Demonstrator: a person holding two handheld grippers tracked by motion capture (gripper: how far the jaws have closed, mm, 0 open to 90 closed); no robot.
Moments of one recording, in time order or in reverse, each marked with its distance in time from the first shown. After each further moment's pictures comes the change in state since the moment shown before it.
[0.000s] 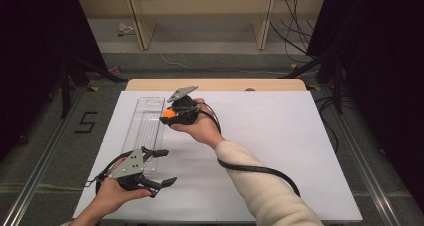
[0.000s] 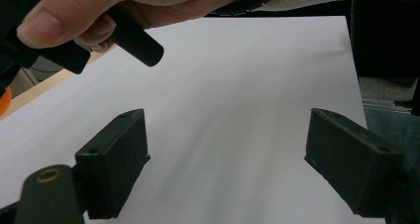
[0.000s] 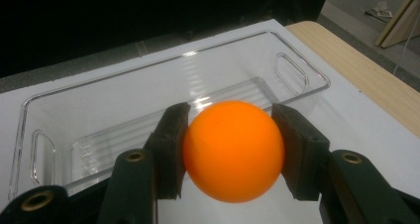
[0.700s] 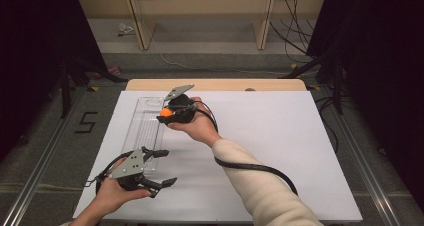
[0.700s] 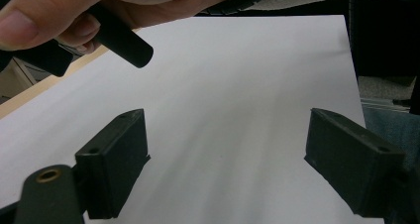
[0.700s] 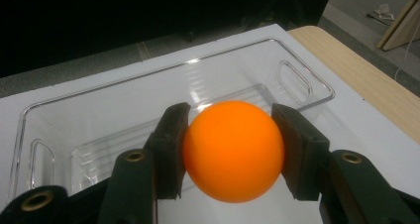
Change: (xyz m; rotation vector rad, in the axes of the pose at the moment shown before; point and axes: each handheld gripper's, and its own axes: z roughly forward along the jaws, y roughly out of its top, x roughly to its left) left arm 0.000 0.000 0.000 0.001 -0.003 0.003; right arm 0.001 0.007 0.006 0.001 0.004 -0.008
